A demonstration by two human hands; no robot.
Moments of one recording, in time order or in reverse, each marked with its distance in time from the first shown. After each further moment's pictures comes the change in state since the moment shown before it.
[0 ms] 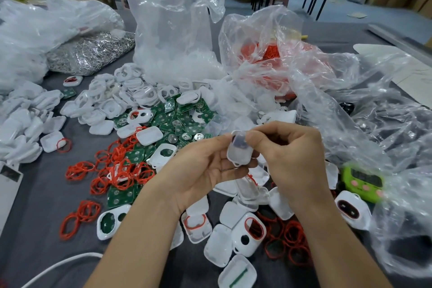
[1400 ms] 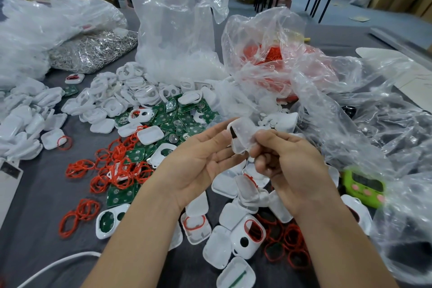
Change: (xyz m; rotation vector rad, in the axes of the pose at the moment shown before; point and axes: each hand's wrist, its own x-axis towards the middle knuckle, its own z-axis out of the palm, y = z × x) left_hand 0.004 0.001 -0.003 -0.157 0.075 0.148; right_hand 0.007 0.002 0.000 0.529 -0.137 0.518
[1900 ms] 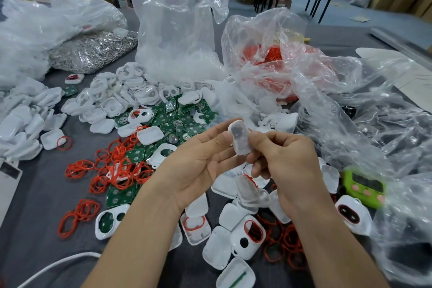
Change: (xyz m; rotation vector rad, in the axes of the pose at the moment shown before) left_hand 0.001 -0.001 -0.002 0.009 -0.056 0.001; right_hand -0.003 0.008 0.005 -0.296 0.095 -0.205
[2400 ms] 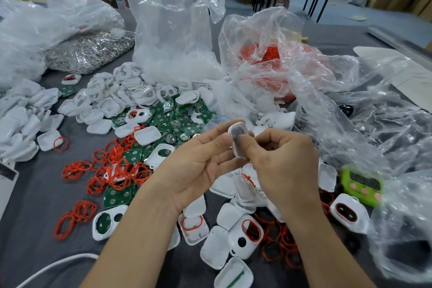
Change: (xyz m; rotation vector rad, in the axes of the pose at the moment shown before) left_hand -0.002 0.000 0.003 0.016 -0.049 -0.025; right_hand -0.009 0.000 0.005 -0.424 0.195 -0.288
